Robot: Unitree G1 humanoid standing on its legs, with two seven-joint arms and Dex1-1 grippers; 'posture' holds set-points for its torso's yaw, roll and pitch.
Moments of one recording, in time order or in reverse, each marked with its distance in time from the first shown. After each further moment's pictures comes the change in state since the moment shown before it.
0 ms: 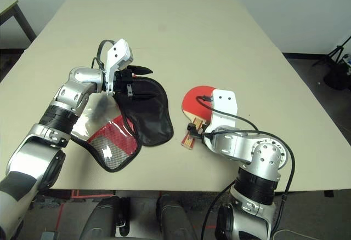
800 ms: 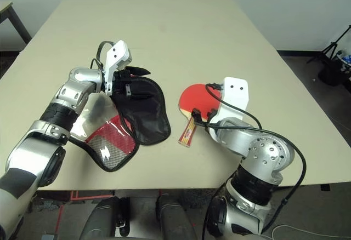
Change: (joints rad) left arm -0.039 0.001 0.000 0.128 0.006 -0.077 -0.007; right arm -0.101 0.129 -0.119 -0.147 -0.366 0.017 0.284
